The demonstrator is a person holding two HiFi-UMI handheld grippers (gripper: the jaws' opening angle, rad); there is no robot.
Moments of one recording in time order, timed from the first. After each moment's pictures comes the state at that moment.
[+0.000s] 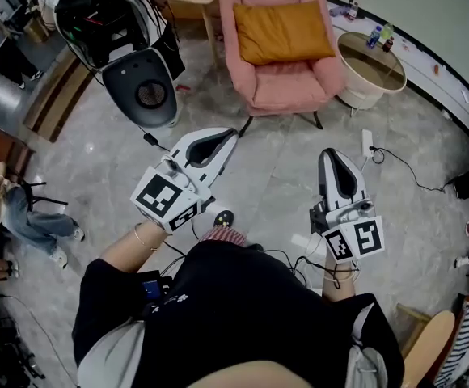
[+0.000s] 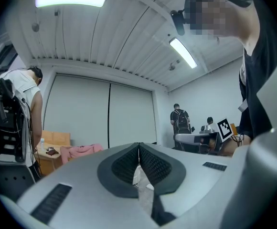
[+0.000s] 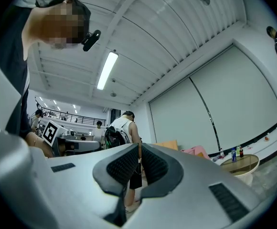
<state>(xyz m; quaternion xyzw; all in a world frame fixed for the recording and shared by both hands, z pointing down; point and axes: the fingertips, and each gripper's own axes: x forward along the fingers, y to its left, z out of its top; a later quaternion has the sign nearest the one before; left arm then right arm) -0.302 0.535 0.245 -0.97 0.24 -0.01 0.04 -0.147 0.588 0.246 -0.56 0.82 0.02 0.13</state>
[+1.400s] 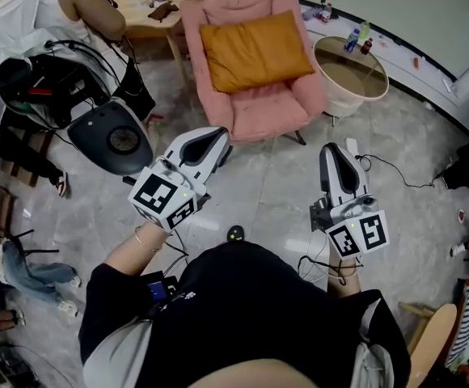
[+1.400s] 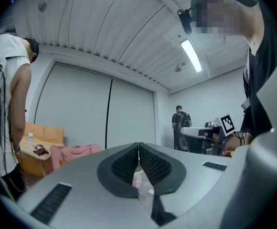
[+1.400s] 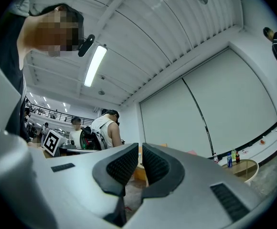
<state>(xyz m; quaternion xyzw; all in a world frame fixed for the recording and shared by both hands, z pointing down) -0.249 0.335 0.247 -0.98 0.21 -0.01 0.01 -0.087 0.419 0.223 -0.60 0.79 0.02 0.13</state>
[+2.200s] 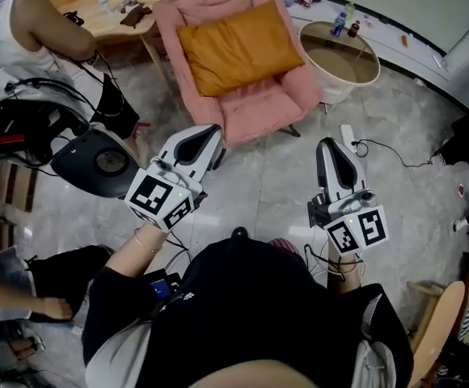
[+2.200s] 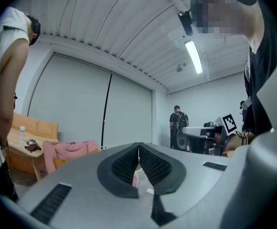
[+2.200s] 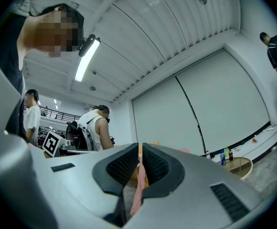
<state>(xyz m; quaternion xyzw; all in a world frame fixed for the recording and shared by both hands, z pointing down) -0.229 0.250 0.272 -0.98 0.17 -0.01 -0.01 -0.071 0.349 0.244 -0.64 0.76 0.00 0.13</state>
